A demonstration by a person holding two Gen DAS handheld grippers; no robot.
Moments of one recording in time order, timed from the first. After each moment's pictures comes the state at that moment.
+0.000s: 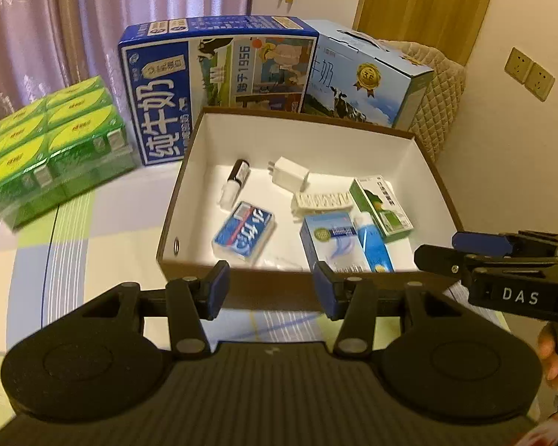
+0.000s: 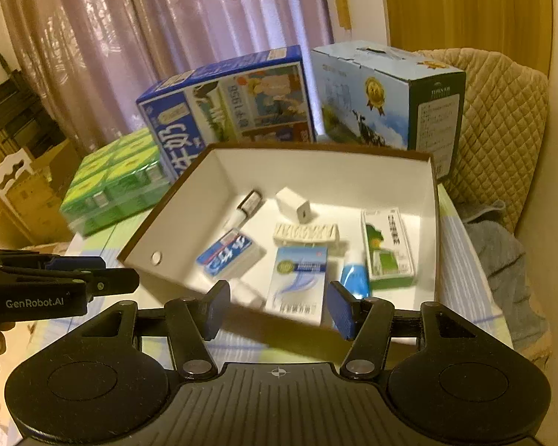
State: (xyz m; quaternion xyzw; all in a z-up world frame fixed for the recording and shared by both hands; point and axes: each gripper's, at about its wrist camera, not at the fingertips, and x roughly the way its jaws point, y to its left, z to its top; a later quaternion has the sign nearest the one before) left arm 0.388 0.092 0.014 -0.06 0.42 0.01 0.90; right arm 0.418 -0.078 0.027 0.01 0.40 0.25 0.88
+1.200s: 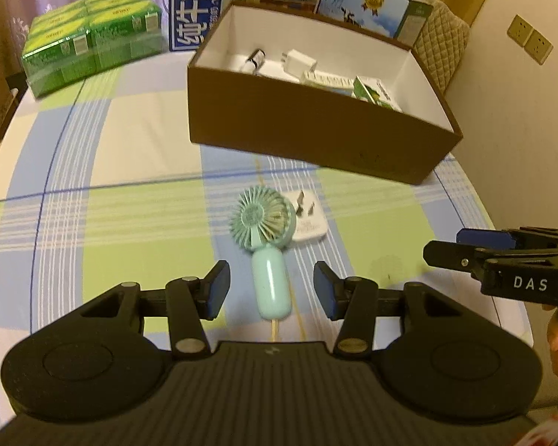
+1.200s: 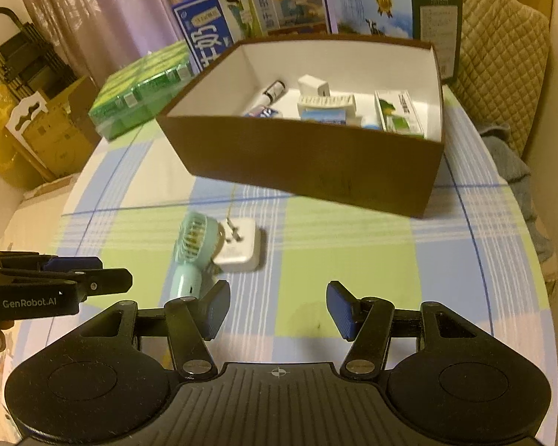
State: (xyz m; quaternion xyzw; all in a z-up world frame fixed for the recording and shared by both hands) left arm 0.251 0.082 -0.043 -0.11 0.48 0.03 0.87; right arm 0.302 -0.100 -0.022 -0.01 0.48 0.26 0.84
